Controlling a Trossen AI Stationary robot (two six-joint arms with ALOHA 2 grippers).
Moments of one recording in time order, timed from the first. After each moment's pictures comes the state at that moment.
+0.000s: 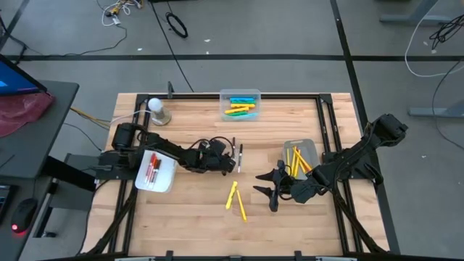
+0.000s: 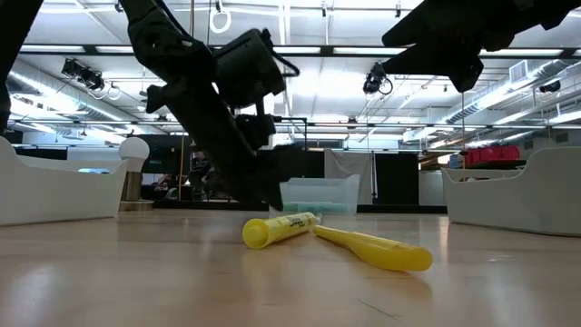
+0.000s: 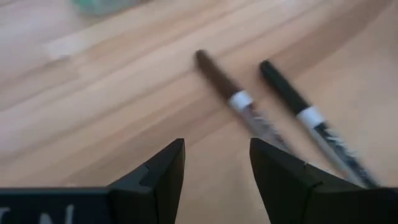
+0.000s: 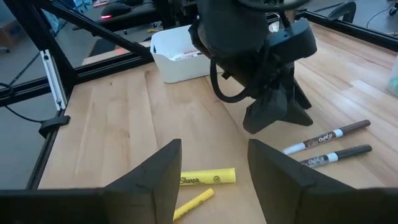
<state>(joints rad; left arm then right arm) -0.10 1.92 0.94 0.03 -0.69 -0.85 0.59 1.42 0.67 0.29 0.72 0.52</state>
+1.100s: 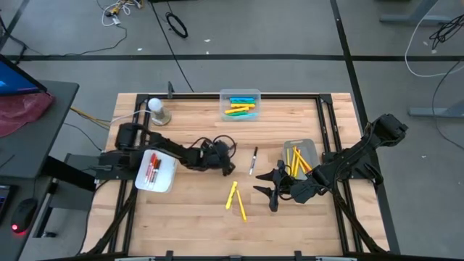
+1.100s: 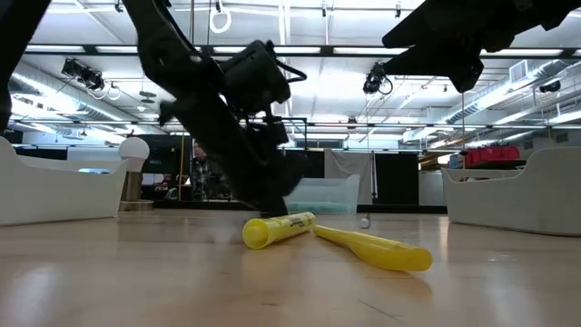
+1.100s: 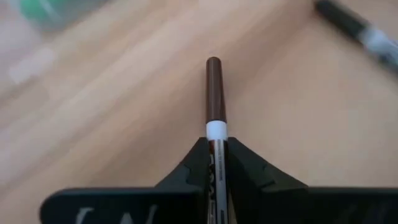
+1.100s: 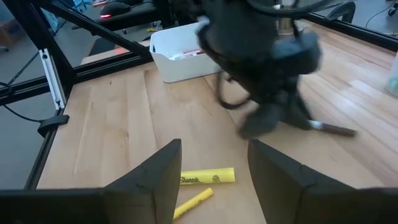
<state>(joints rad) -0.08 1.96 0.94 0.09 -0.60 -0.64 0.59 1.42 0.67 0.28 0.72 0.52</state>
